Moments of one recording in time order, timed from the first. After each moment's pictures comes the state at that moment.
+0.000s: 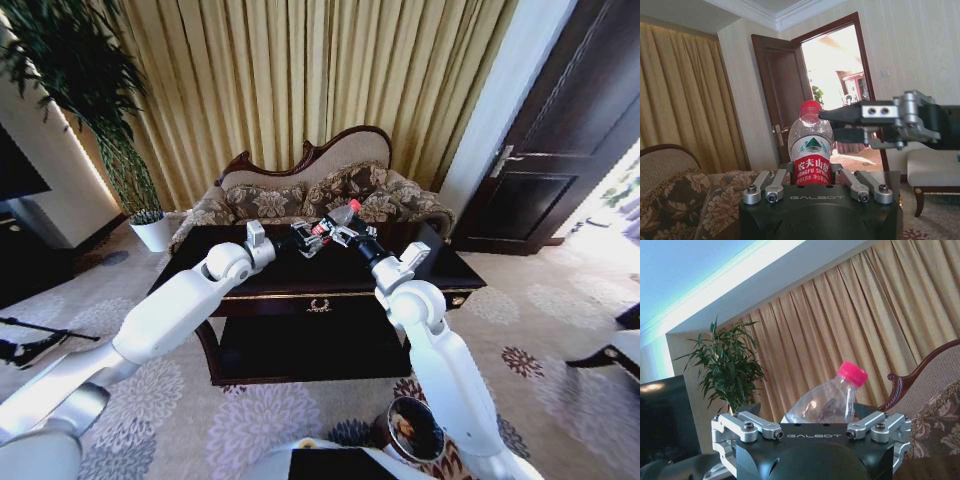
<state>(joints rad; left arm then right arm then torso) 0.29 -0.91 0.31 -1.68 -0.80 0.14 0.35 -0.91 1.26 0.31 2.09 0.77 -0.39 0.10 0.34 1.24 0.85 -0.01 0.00</state>
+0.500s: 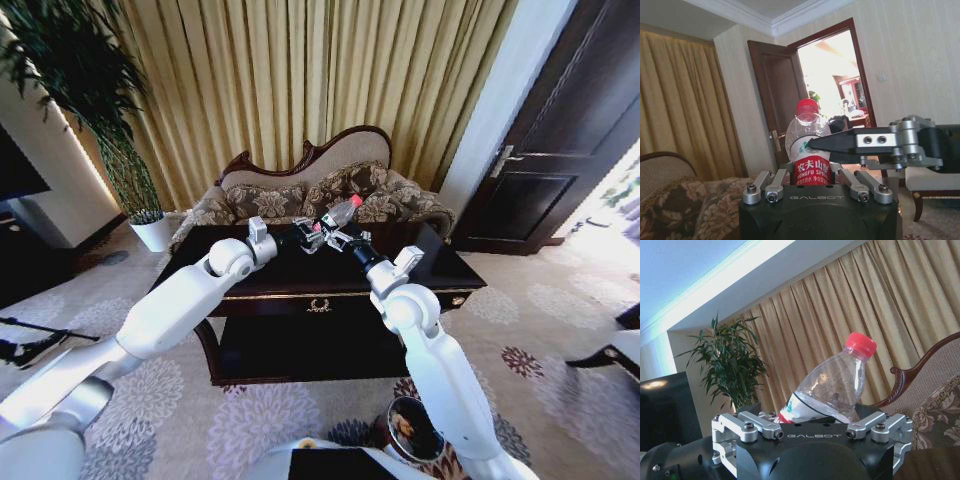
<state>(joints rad) 0.27 -0.93 0.33 -1.67 -0.80 0.14 0.36 -0.91 1.27 0.29 2.08 0.76 -0.39 0.10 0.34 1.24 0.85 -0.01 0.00</state>
